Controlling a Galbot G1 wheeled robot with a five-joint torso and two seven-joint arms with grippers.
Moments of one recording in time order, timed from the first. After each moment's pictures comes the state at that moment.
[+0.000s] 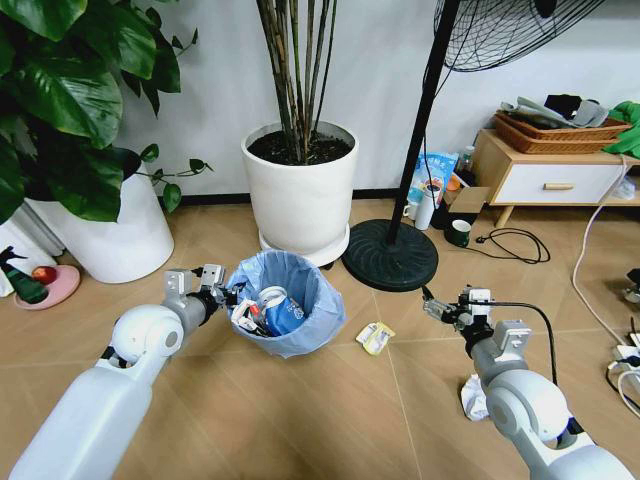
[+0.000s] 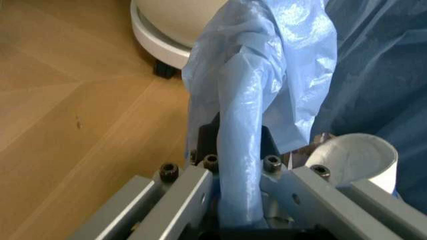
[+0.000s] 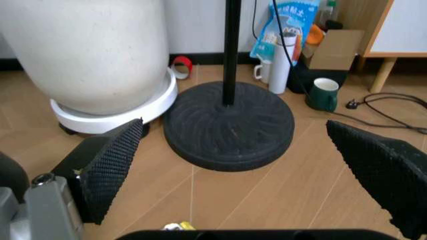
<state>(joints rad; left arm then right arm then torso) 0.97 -0.98 -0.32 -1.85 -0.77 0.74 -0.07 -1.40 1.04 0.49 2.05 0.54 -0.30 0.26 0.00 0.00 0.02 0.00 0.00</state>
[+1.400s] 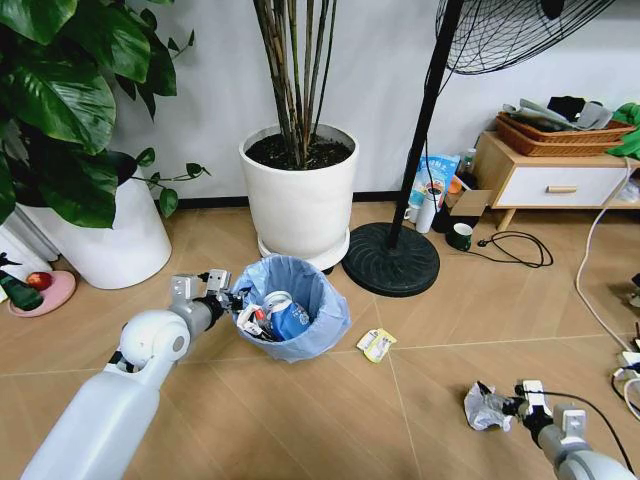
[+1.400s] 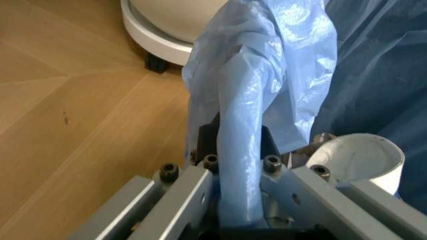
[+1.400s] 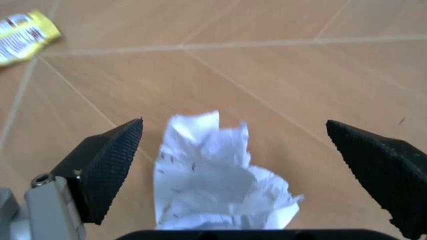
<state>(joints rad) 0.98 -1.01 -0.32 -1.84 -0.74 0.74 -0.05 -1.54 1.03 0.67 1.44 0.51 -0.12 -0.15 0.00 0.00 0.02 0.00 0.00</state>
